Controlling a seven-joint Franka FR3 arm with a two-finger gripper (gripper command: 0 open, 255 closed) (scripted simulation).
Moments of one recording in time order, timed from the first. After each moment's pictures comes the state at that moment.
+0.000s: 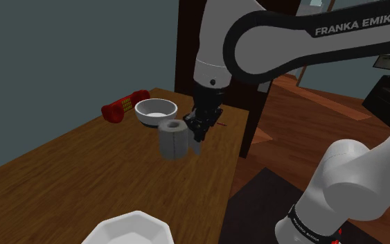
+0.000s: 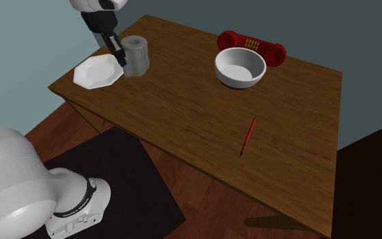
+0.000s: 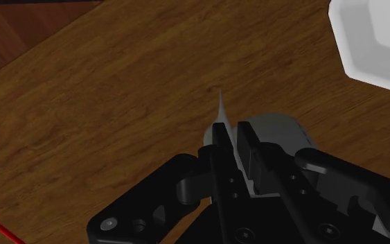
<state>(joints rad) 0.18 -0.59 0.35 -2.45 0.18 1.94 0.42</state>
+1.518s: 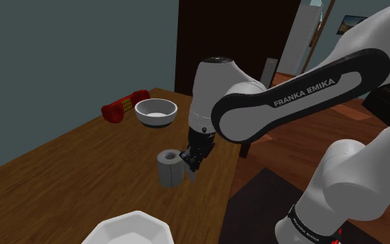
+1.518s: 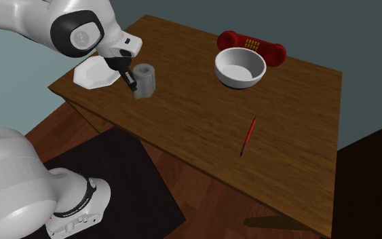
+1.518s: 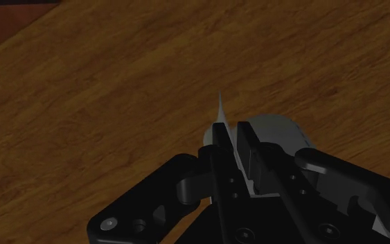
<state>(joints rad) 0.18 -0.45 0.42 -2.67 0.20 2.29 0.44</state>
